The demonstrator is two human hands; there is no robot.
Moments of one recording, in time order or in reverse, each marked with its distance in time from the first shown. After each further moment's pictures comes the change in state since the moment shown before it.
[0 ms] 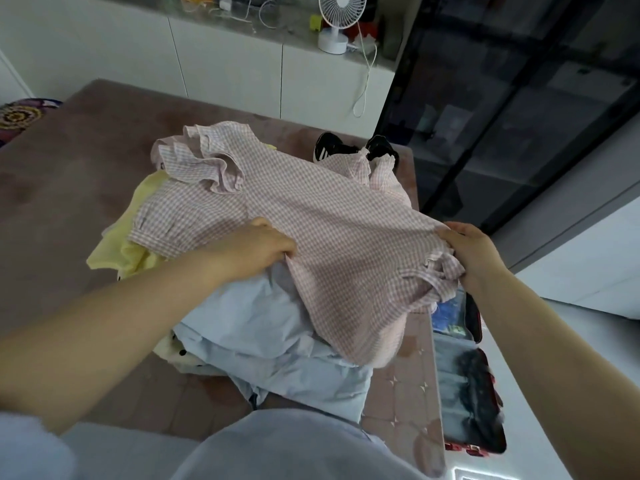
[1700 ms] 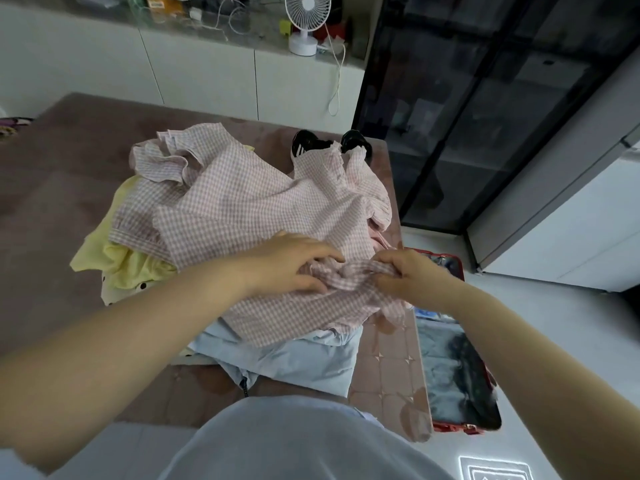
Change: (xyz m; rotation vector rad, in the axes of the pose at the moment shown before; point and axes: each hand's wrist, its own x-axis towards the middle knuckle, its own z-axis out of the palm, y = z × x) left_hand 0.003 0.114 -0.039 -0.360 -0.280 -0.071; right_hand -0.089 0.023 -0.007 -0.898 -0.577 -0.495
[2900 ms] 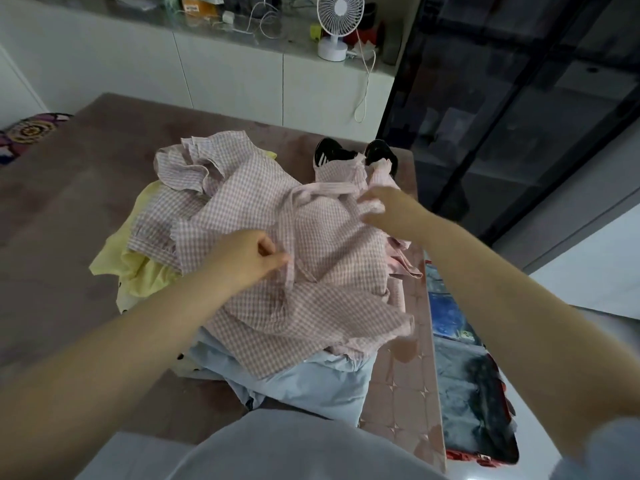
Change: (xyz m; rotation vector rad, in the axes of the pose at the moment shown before) left_hand -0.011 -0.048 -0.014 -0.212 0.426 -0.557; right_hand 0.137 -0.009 -0.048 -0.110 0.167 0.007
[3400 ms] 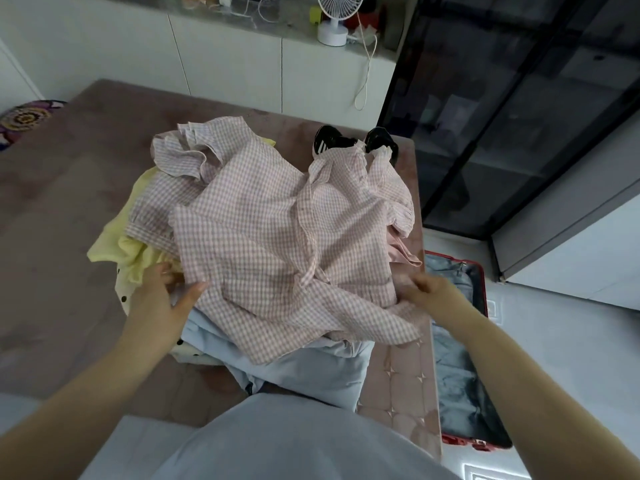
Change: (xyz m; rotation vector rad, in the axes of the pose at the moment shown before) left_hand -0.072 -0.090 0.012 -0.298 0.289 -0.246; right_hand -0.109 0.077 0.062 0.413 -0.022 0.266
